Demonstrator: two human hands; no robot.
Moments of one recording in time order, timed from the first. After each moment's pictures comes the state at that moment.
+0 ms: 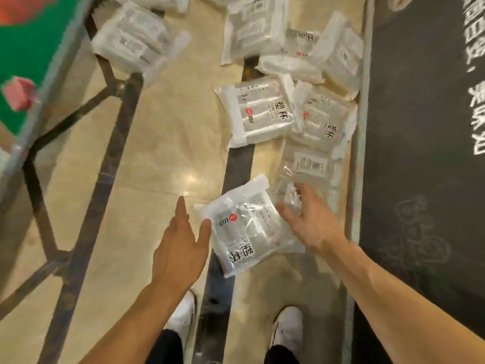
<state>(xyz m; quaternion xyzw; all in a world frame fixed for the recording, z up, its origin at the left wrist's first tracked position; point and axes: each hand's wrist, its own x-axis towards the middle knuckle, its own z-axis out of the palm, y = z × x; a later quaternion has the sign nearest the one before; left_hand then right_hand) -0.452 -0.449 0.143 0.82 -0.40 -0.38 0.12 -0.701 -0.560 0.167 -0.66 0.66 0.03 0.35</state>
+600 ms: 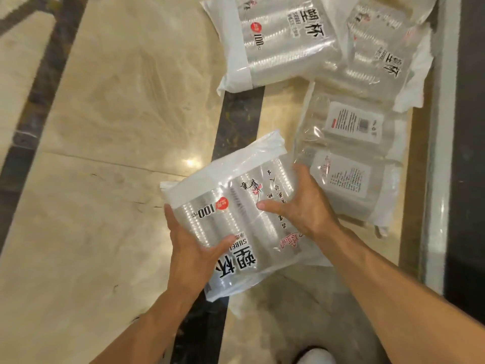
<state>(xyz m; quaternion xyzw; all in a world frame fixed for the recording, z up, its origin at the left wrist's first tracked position) -0.505 -0.429 -0.140 0.78 -0.27 -0.47 0.30 -0.716 -0.576 -0.107 -0.59 0.68 -0.02 0.44</state>
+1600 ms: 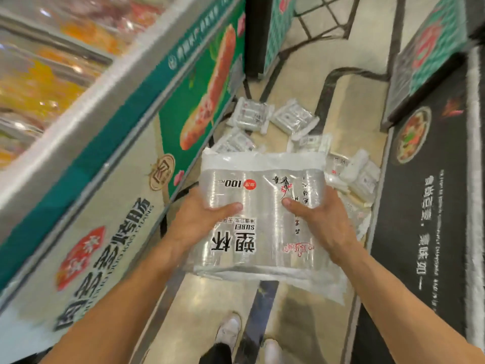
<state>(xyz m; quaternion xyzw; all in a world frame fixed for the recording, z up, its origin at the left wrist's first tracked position) -0.250 -0.510 0.631 0.72 -0.34 -0.45 0.40 -0.508 -0.621 0.629 -0.59 0.59 -0.22 0.51</state>
